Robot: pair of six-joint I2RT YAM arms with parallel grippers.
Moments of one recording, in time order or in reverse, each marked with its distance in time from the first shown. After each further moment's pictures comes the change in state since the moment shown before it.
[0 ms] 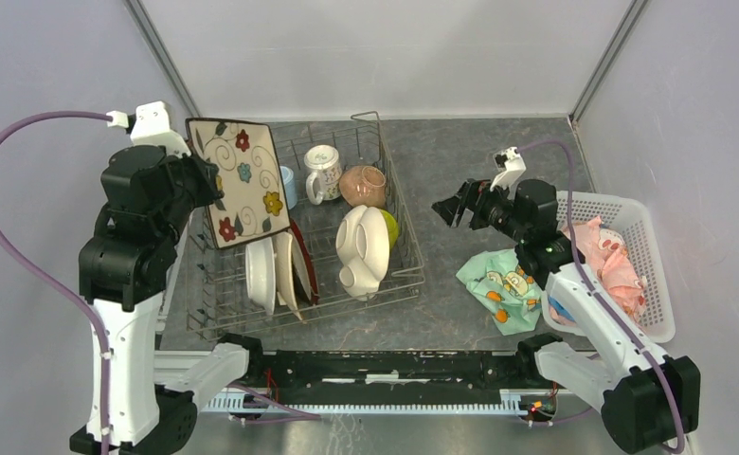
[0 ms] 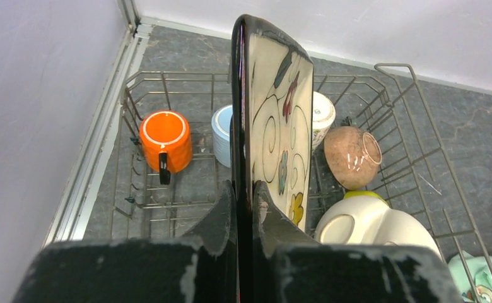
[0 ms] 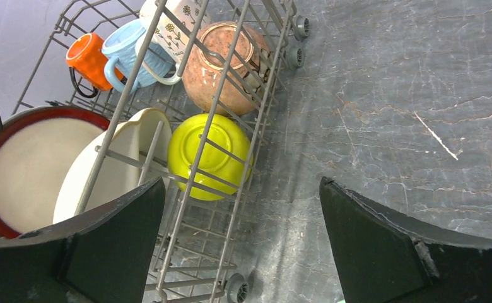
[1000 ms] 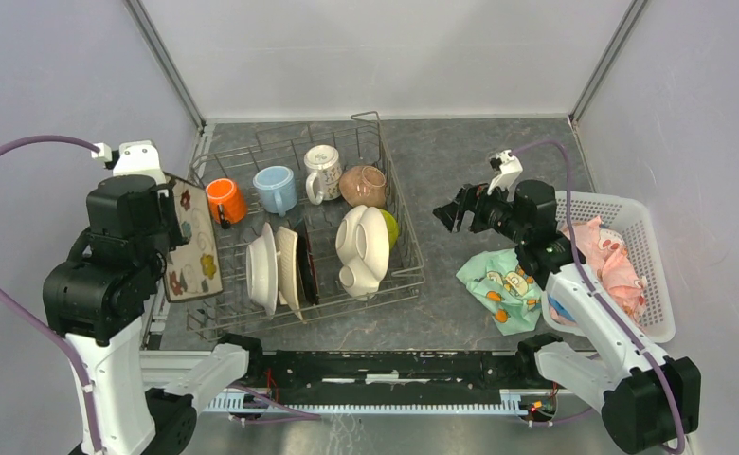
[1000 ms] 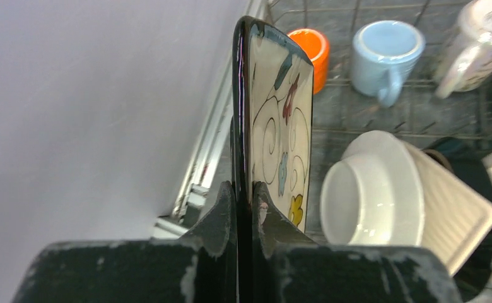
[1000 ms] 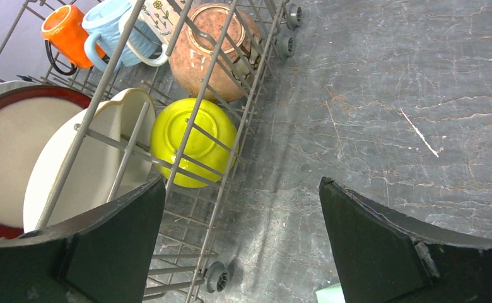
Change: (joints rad) left arm 0.000 0.002 0.167 -0.418 -0.279 0.132; right arm 0.000 -0.004 0.004 -0.047 -0.004 -0.107
